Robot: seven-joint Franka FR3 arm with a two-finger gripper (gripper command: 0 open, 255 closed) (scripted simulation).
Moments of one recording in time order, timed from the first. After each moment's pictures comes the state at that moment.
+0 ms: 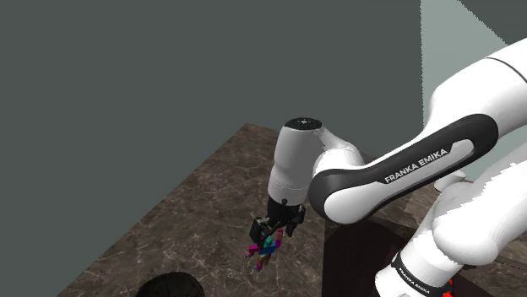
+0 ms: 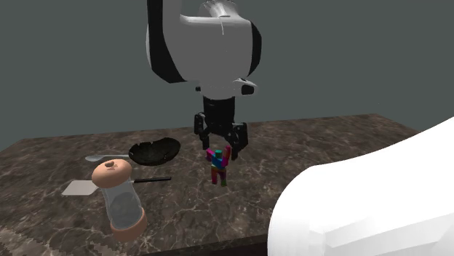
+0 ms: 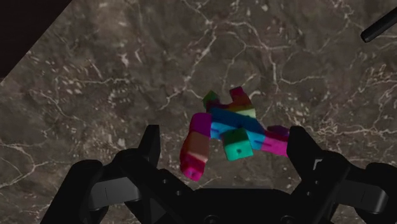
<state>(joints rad) 0.03 -0.26 0.74 -2.60 0.27 2.38 0.77</state>
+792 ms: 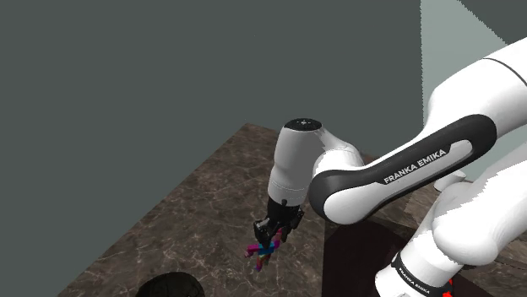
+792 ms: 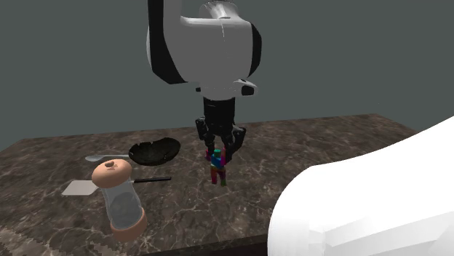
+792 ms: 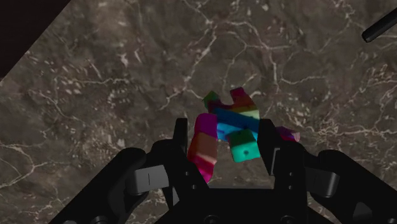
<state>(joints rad) 0.02 -0.26 0.74 -2.61 0.27 2.39 0.77</state>
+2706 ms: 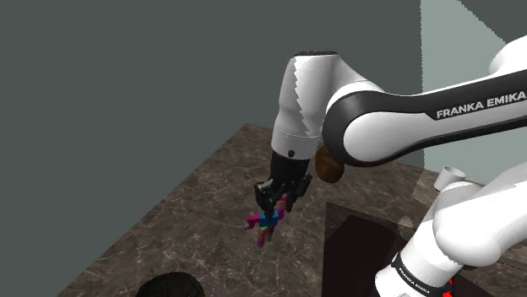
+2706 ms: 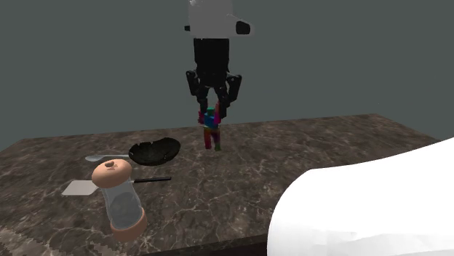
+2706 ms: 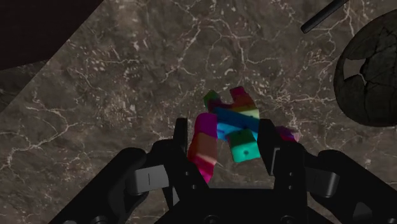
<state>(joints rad) 0.06 -0.43 0.65 -2.40 0.30 2.02 0.76</state>
